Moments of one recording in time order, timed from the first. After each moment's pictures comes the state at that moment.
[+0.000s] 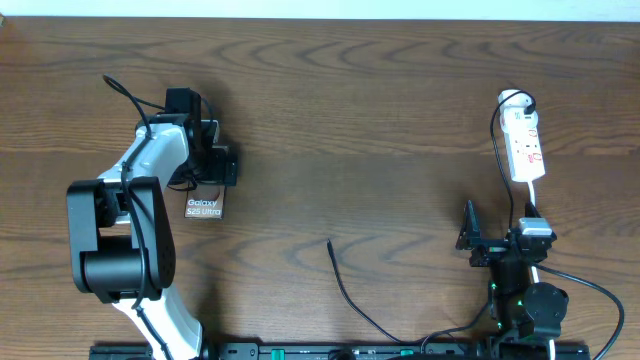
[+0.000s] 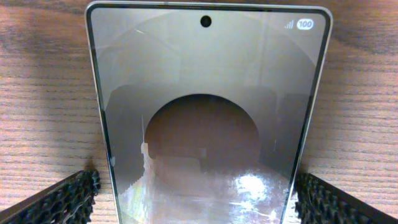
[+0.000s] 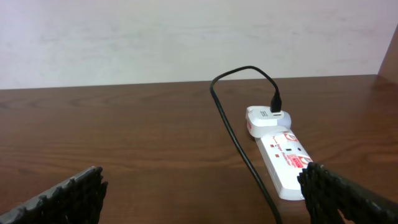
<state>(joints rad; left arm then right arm) 0.04 1.94 1.21 -0.74 0.01 0.07 -0.07 0.01 0.01 -0.07 -0.08 0.05</state>
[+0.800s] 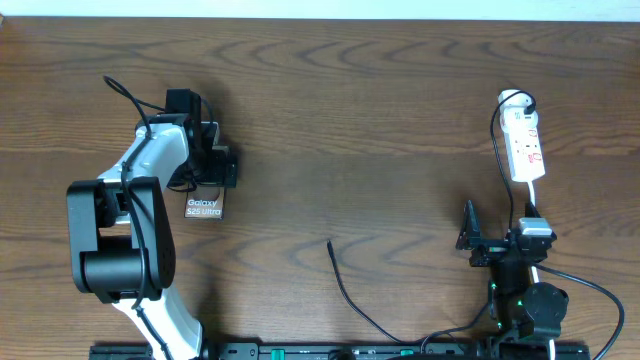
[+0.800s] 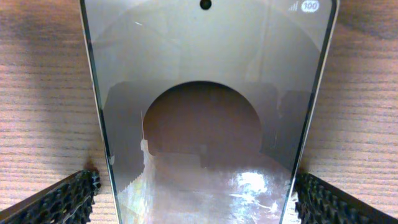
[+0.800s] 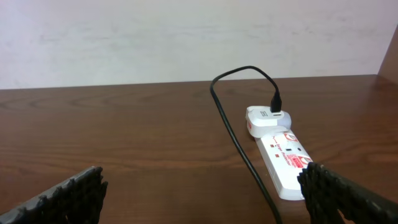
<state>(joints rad) 0.04 1.94 1.21 -0.76 0.01 0.07 -0.07 0.01 0.01 -0.07 -0.08 0.05</state>
